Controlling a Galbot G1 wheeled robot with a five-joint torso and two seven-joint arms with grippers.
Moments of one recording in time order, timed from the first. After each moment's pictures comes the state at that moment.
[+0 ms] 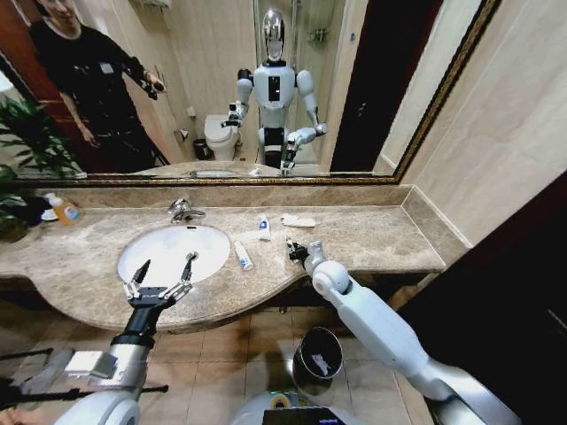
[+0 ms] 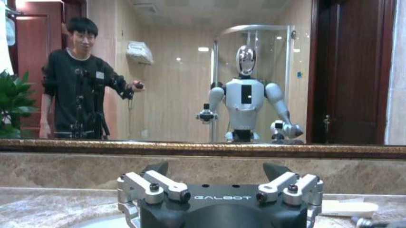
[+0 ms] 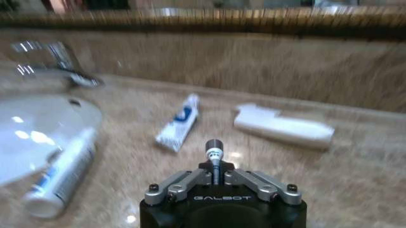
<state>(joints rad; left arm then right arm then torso) 1.84 -1.36 -0.82 -2.47 -0.37 0.04 0.05 -0.77 1.09 -0.04 1.83 0.68 -0.58 0.28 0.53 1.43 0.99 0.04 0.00</state>
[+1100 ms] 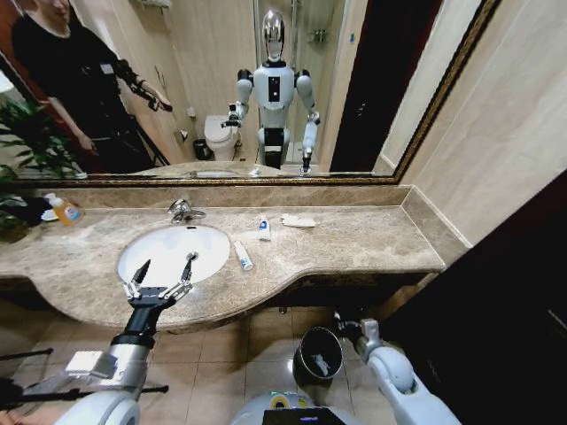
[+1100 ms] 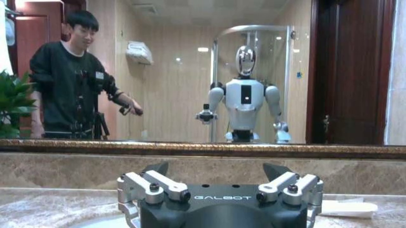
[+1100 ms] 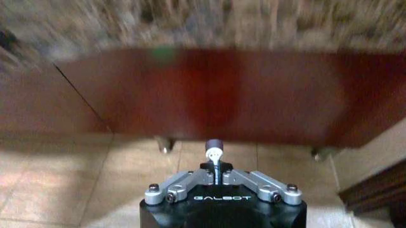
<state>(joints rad) 1.84 -1.36 -0.82 -2.47 -0.37 0.04 0.05 -1.43 1.21 0.41 1.63 0.38 -0.46 0.05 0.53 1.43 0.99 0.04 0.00</state>
